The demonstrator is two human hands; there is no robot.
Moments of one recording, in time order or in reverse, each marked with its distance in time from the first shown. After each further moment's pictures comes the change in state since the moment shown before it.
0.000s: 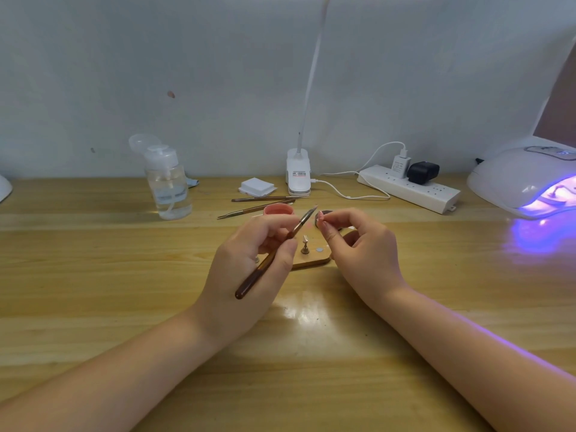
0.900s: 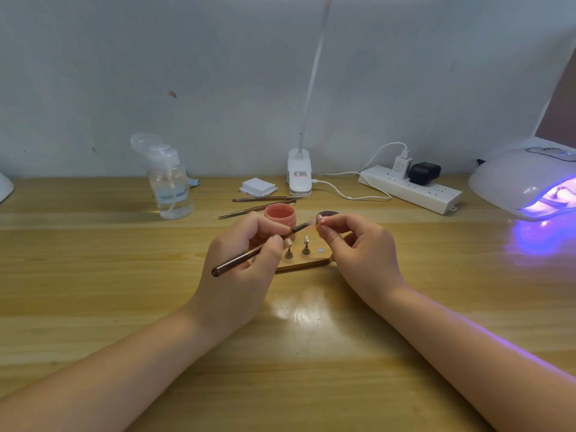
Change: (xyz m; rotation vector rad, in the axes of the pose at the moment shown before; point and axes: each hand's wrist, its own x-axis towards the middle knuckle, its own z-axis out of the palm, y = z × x) left_hand 0.003 0.001 -0.004 -0.092 0.044 -0.147; right_hand 0.002 0.002 -0.001 -0.035 -0.095 0.079
